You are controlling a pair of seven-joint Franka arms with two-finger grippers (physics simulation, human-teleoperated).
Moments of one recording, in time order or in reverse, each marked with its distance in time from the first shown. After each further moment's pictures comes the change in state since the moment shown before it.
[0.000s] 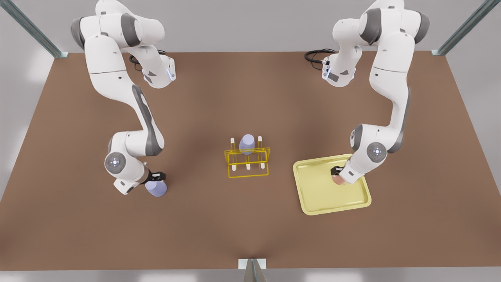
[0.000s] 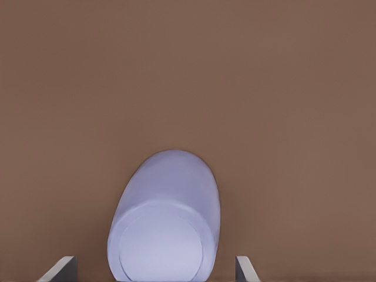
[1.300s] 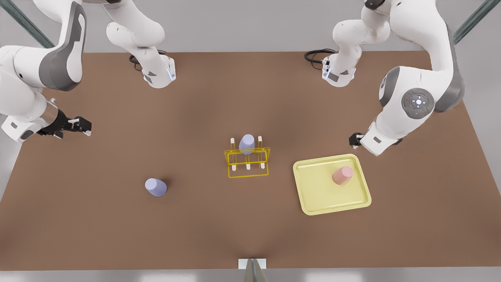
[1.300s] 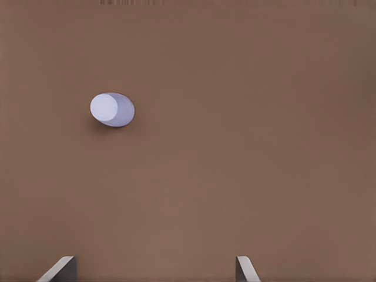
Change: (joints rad) left arm 0.092 -0.283 -0.207 0.470 0.121 -0.844 -0.102; right arm -0.198 -0.481 -0.007 0.220 -0.118 -0.691 -0.223
